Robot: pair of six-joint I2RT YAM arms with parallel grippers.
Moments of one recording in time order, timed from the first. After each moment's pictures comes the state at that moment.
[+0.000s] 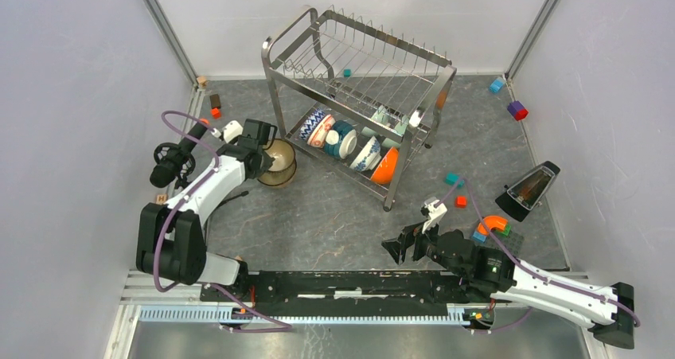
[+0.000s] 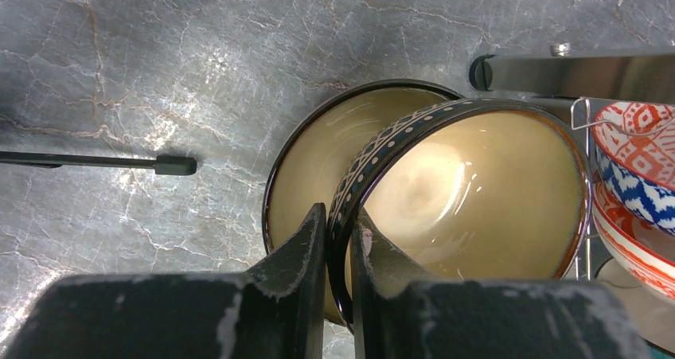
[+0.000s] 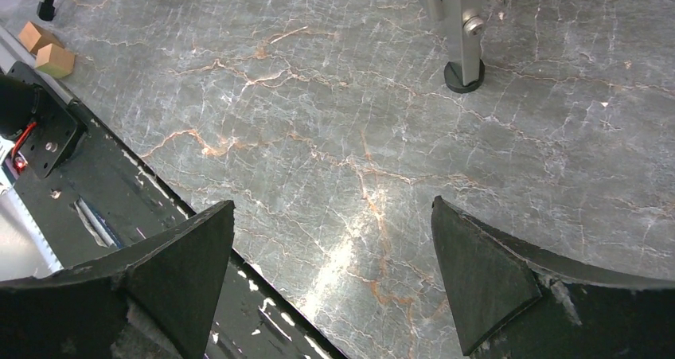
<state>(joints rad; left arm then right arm) -0.25 1.40 0.94 -0.56 -0.41 -0.94 1.20 0.26 0.11 -0.25 0.36 0.57</state>
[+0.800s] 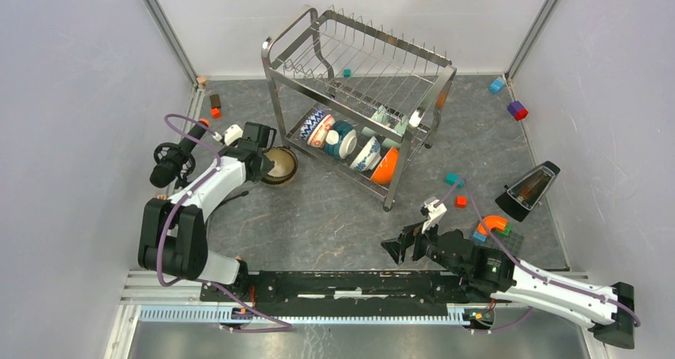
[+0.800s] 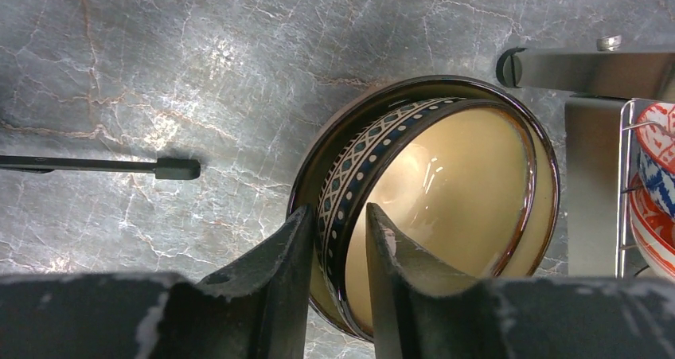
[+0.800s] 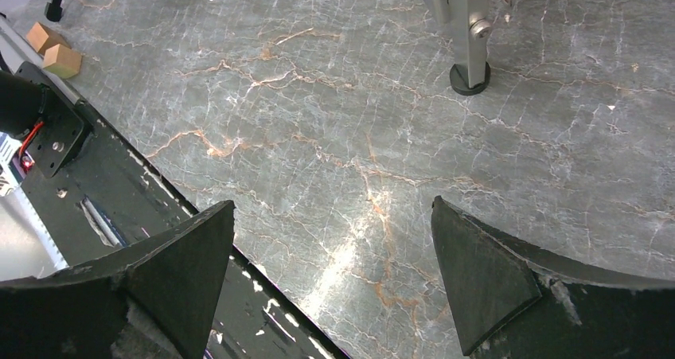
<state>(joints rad) -0.23 1.43 0.90 -0.52 -0.39 -0.92 1.20 0.26 0.11 -0.23 0.36 0.57</state>
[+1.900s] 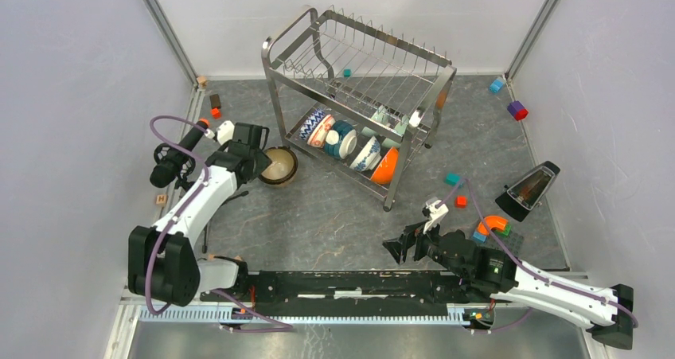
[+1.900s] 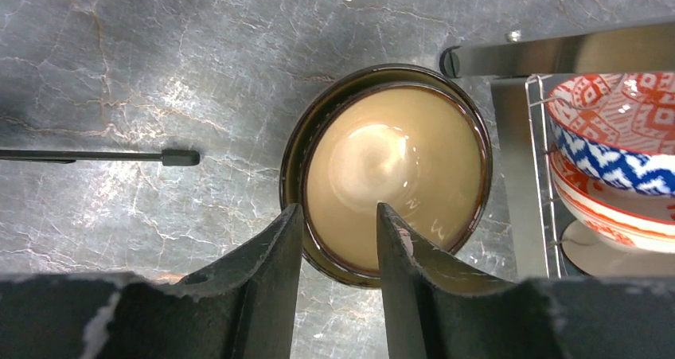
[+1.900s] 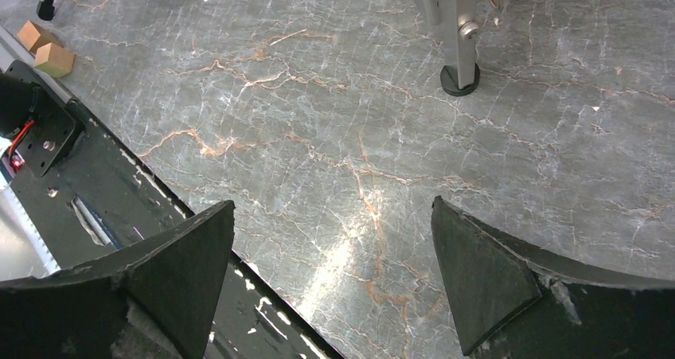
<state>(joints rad) -0.23 1.28 0.90 -0.55 -0.37 -0.89 1.20 0.22 0.11 -0.27 0.37 0.56</state>
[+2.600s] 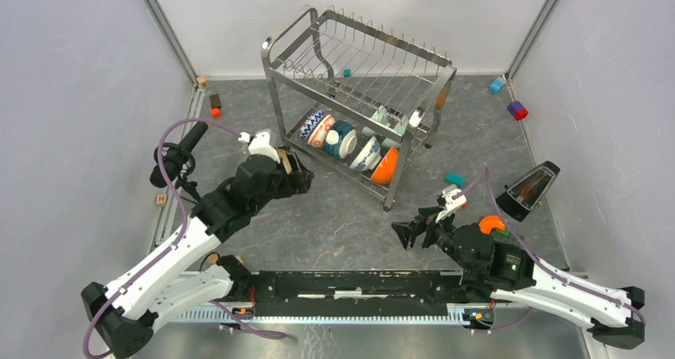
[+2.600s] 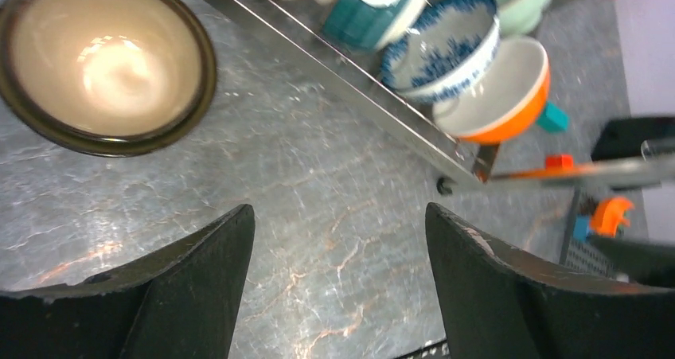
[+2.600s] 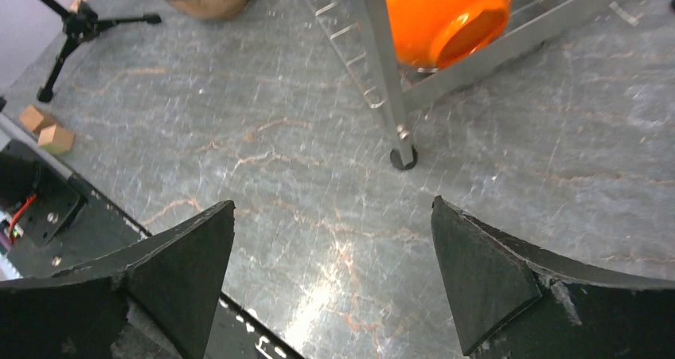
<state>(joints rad) -0.68 0.86 0.83 -0.52 -0.29 -0.70 1.20 0.24 0.30 -0.38 0.51 0.48</state>
